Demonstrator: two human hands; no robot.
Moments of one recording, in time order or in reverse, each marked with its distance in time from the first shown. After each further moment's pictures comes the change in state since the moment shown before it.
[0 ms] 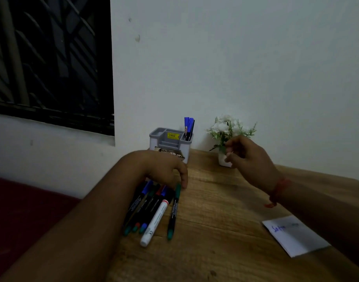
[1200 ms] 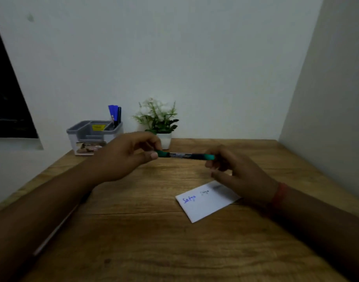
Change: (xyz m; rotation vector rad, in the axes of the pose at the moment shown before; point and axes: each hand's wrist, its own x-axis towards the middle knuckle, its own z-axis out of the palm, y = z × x) left_hand 0.048 0.098 0.033 -0.348 0.552 0.415; right_hand -0.114 0.060 -0.126 -0.096 -0.191 -0.044
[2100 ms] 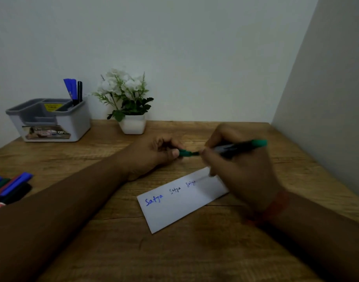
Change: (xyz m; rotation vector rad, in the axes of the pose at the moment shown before) left_hand 0.075 -0.019 0.118 -0.460 -0.174 -0.154; right_hand -0.007 0.009 -0.005 0.156 0.425 -0.030
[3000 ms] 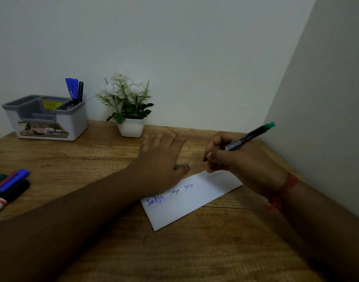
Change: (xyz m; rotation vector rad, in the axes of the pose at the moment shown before) left_hand -0.011 0.016 0.032 0.931 0.130 -0.041; right_hand 0.022 -0.004 -0.024 0.272 -0.260 0.593
